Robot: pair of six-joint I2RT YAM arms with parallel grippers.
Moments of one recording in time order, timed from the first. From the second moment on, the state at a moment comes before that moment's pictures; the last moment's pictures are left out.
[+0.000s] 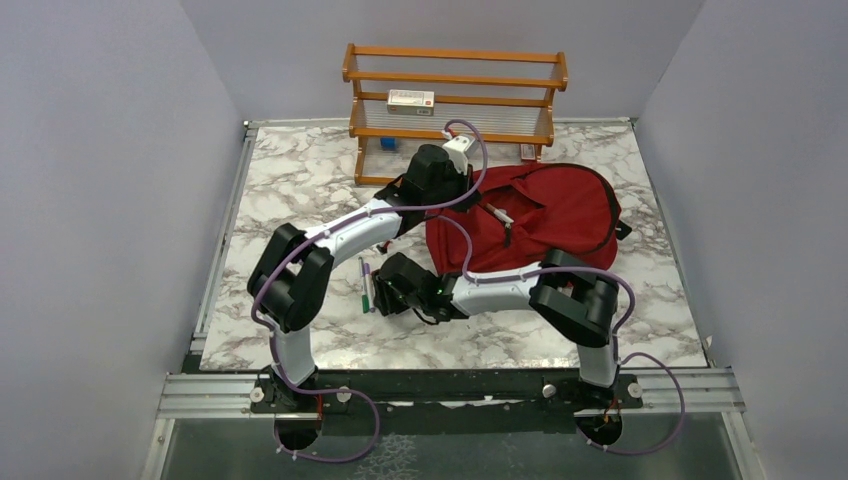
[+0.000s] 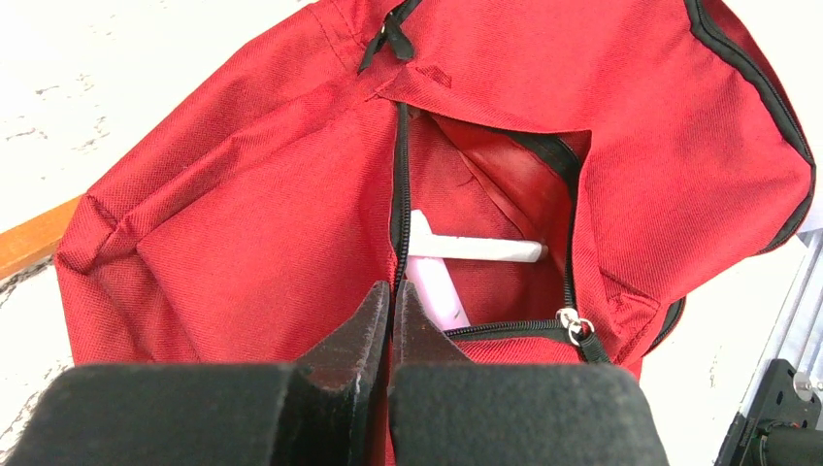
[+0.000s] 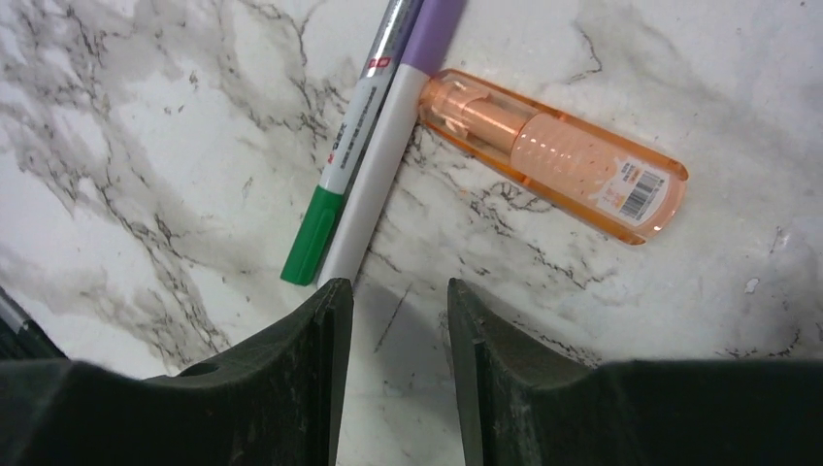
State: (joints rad) left arm -0.67 1.84 1.35 0.11 0.25 -0.30; right arm 1.16 1.94 1.12 0.12 0.19 0.58
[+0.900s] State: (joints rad) left arm -0.67 1.82 1.35 0.11 0.25 -0.29; right arm 1.16 1.99 1.18 0.12 0.26 0.60
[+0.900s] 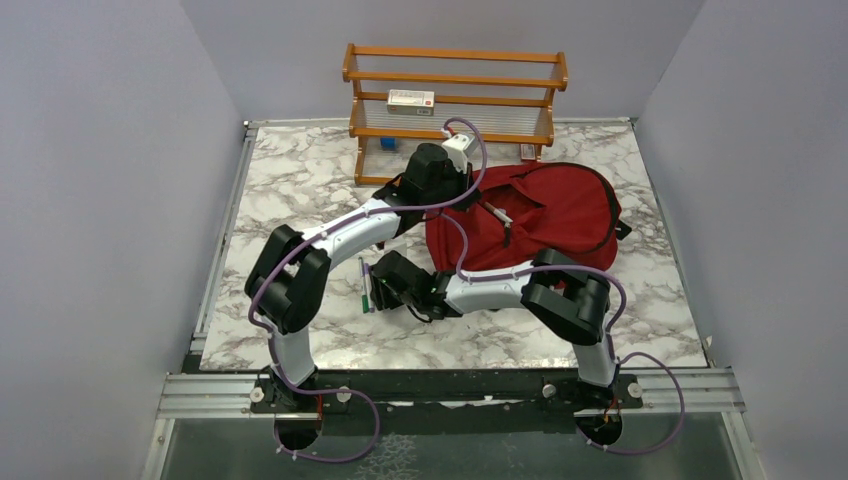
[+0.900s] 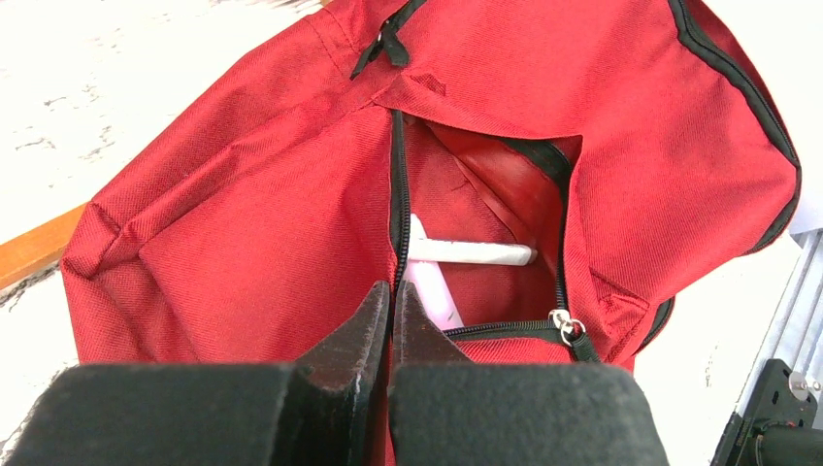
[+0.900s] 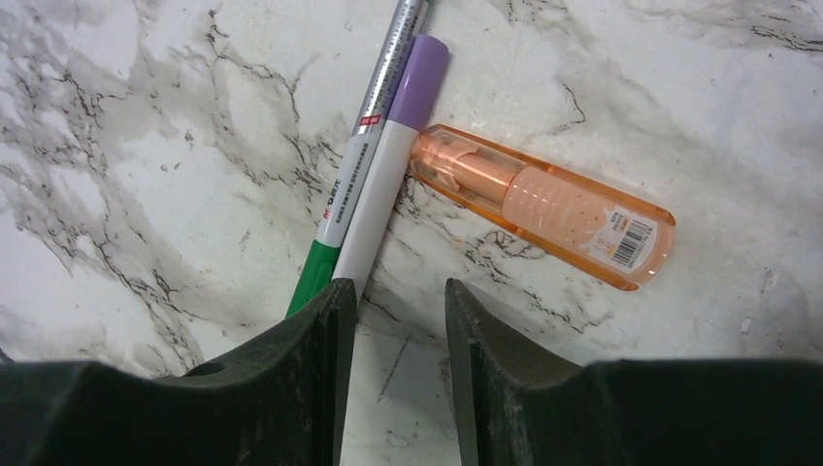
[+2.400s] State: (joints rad) left arm -0.63 1.78 1.37 0.07 0.36 -0.32; right arm 1.16 2.05 1.23 0.17 0.26 0.56
